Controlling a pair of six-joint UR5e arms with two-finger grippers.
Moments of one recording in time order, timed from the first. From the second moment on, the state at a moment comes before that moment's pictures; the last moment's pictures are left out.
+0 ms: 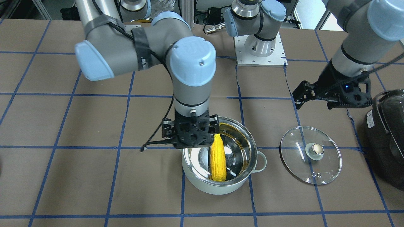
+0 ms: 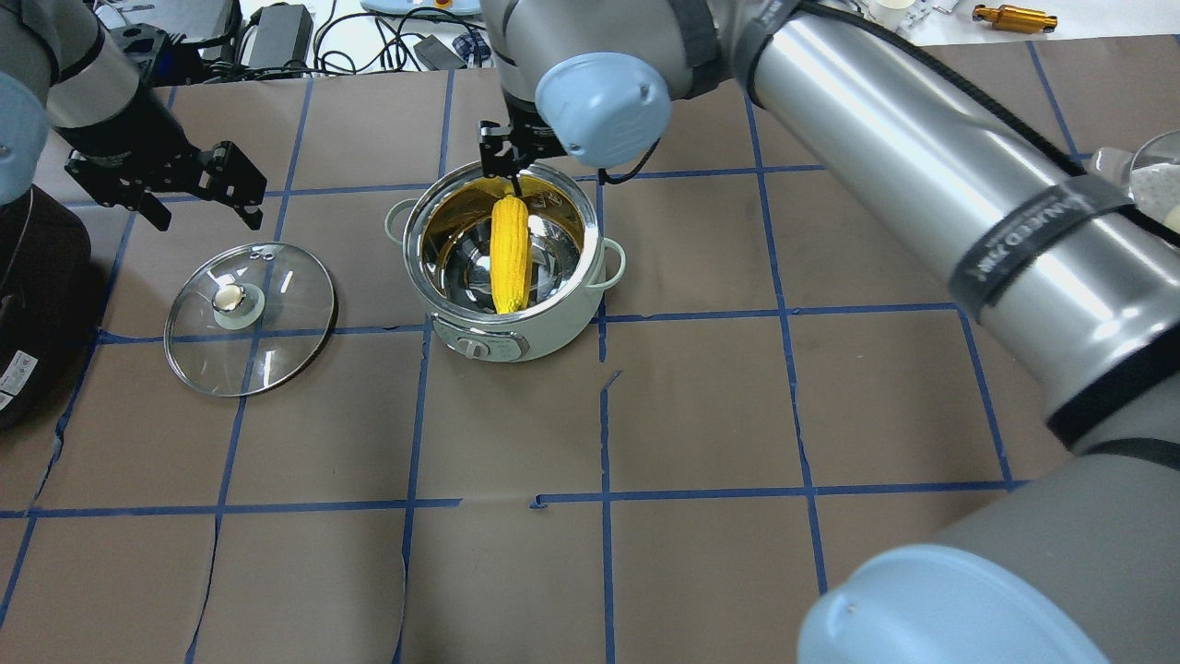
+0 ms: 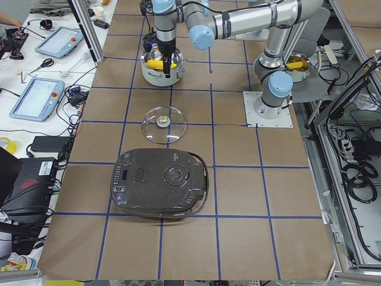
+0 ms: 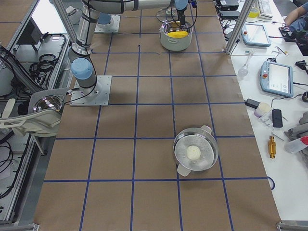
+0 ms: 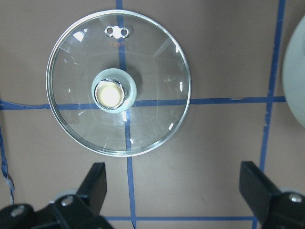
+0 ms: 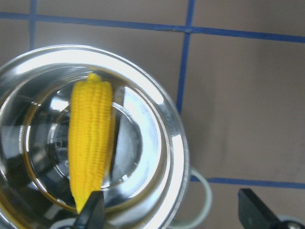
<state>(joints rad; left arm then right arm) -1.39 -1.63 -1.59 -1.46 1.62 0.18 1.93 -1.10 1.24 -1.79 -1.59 0.31</state>
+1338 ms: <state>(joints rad) -1.60 -1.53 -1.50 -1.55 1.59 0.05 1.57 -1.60 1.61 -1.56 -1.59 0.03</state>
